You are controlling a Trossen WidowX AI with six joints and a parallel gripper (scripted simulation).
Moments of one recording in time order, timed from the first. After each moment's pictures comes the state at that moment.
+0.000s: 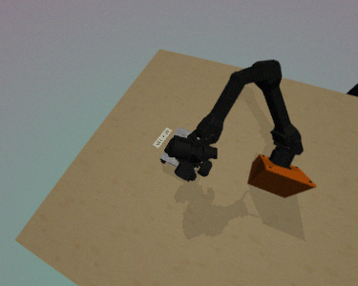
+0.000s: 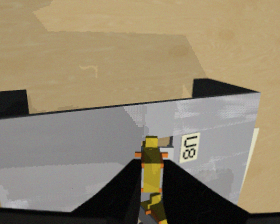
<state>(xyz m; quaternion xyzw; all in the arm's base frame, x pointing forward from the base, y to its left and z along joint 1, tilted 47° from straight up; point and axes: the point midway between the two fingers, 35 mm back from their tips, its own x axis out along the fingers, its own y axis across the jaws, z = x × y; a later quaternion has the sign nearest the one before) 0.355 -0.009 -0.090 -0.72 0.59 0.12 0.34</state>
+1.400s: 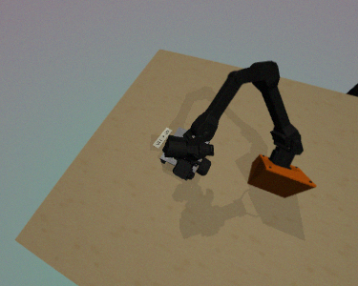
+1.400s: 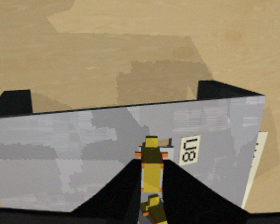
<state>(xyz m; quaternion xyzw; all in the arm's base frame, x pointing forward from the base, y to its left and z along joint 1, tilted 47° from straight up) 0.359 -0.009 -0.090 -0.70 0.61 0.13 0.34</state>
